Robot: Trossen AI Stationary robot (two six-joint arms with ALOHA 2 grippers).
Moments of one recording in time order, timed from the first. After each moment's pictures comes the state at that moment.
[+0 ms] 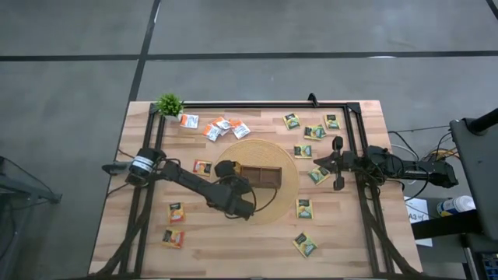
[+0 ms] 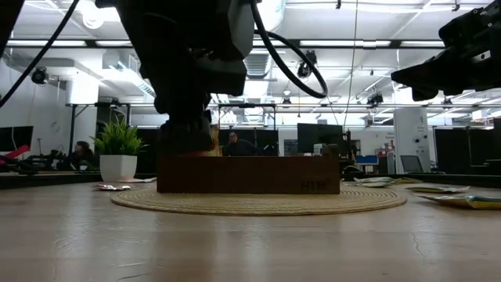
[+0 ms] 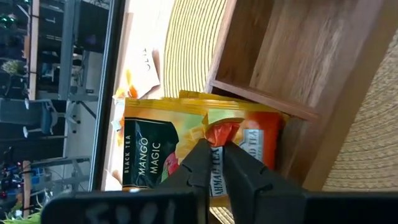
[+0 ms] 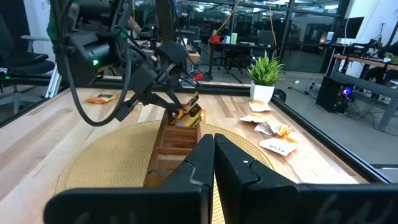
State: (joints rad) left arm -0.32 2.01 1.42 -1.04 -0.86 -0.54; right arm -0.07 0.04 0.01 0.00 0.00 -0.05
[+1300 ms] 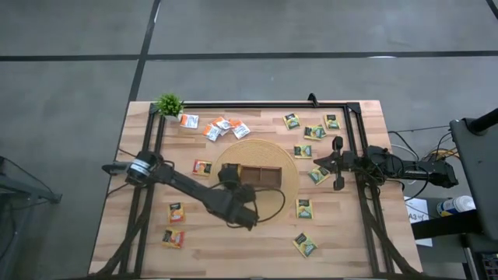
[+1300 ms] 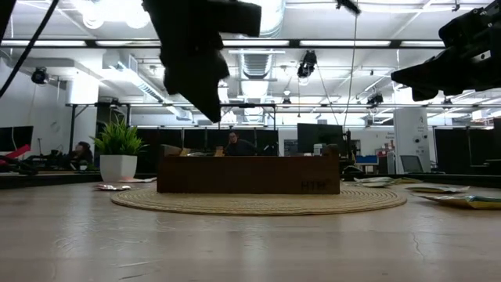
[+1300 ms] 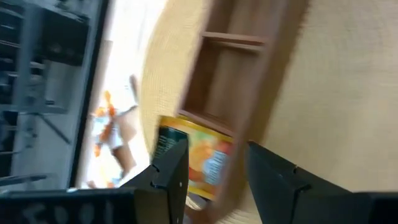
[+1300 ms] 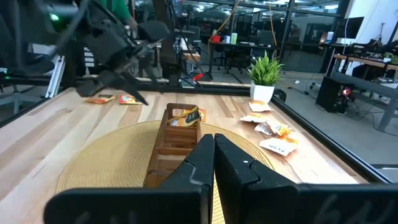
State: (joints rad) left arm -0.40 2.01 1.64 -1.16 -0.76 -0.58; right arm -0.07 0.04 0.01 0.00 0.00 -0.05
